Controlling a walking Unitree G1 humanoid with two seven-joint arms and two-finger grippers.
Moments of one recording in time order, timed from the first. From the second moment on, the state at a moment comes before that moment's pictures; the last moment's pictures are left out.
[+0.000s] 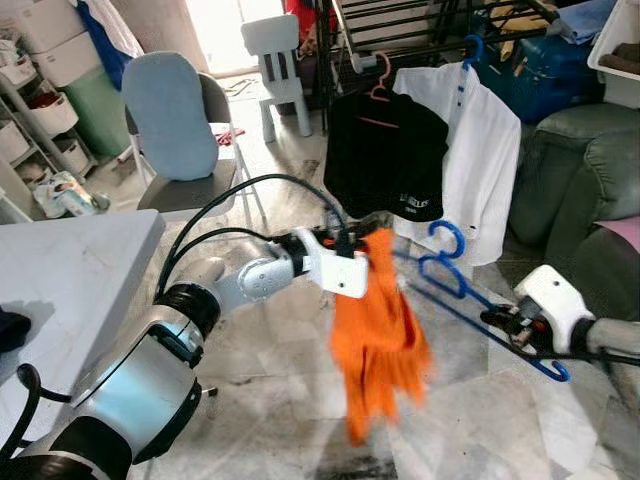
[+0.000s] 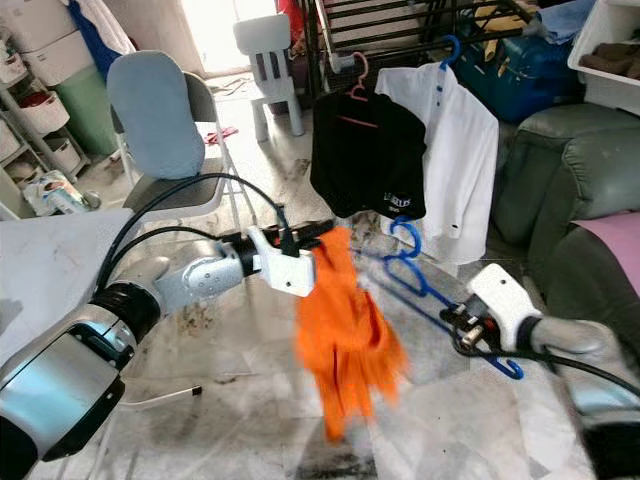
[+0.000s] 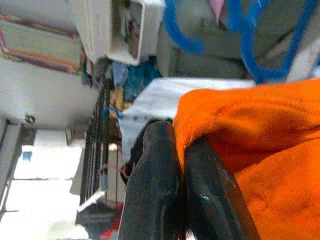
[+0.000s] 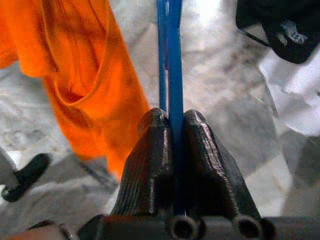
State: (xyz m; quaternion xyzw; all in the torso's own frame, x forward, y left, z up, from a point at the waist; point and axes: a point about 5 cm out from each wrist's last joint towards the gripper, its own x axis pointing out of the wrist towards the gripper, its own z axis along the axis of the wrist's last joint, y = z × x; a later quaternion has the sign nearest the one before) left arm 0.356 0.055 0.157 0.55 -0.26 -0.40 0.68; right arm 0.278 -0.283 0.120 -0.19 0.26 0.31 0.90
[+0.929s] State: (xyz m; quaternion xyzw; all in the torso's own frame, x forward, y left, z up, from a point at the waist) left arm 0.372 0.068 0.141 0.46 -0.12 -0.33 0.81; right arm 0.251 -0.287 0.167 -0.21 0.28 0.40 0.85
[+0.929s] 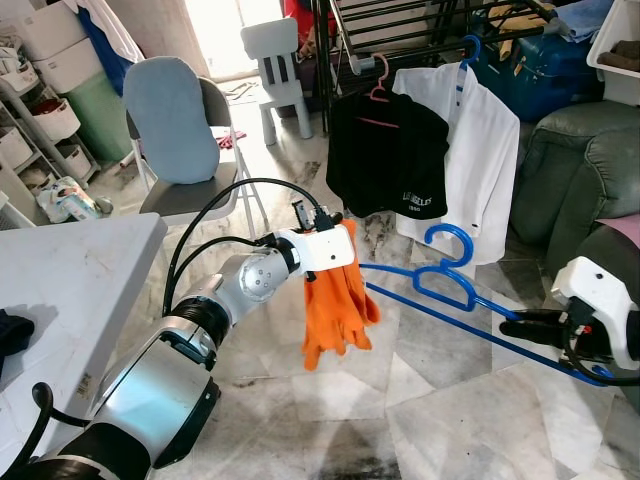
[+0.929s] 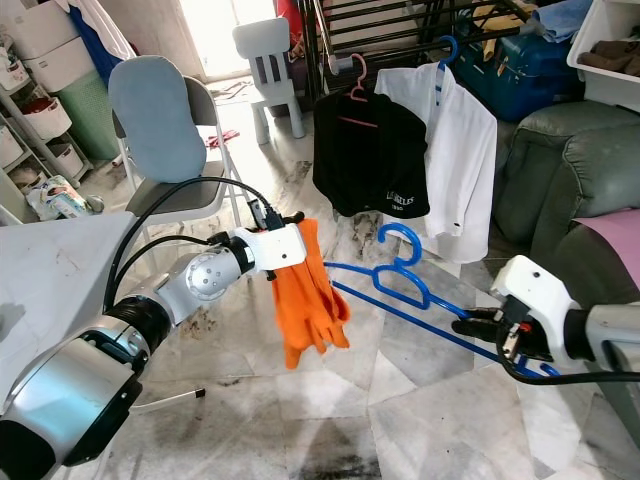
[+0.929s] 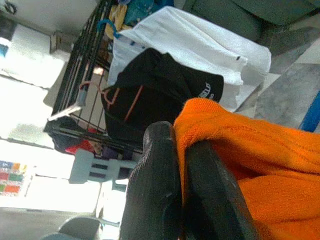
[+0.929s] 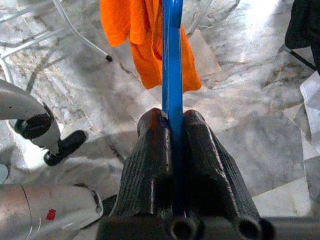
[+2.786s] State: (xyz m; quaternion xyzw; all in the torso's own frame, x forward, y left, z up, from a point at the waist) left arm 0.372 0.075 0.138 0.47 -0.12 -0.32 0.81; right arm 0.246 -0.286 0.166 -0.22 0.29 0.40 0.84
